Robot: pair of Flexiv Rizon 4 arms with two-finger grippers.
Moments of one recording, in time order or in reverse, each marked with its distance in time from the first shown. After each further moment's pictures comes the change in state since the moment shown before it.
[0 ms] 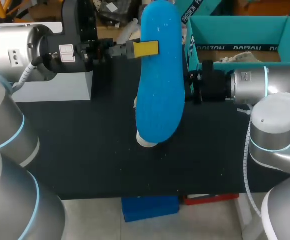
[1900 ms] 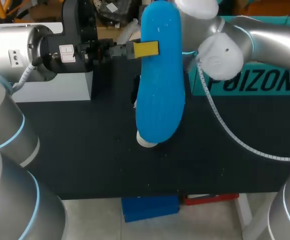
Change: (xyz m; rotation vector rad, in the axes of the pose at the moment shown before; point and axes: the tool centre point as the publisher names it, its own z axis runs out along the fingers) left arm 0.000 0.000 0.000 0.000 0.000 0.000; right arm -0.055 -0.013 0.058 0.250 -1.007 -0.100
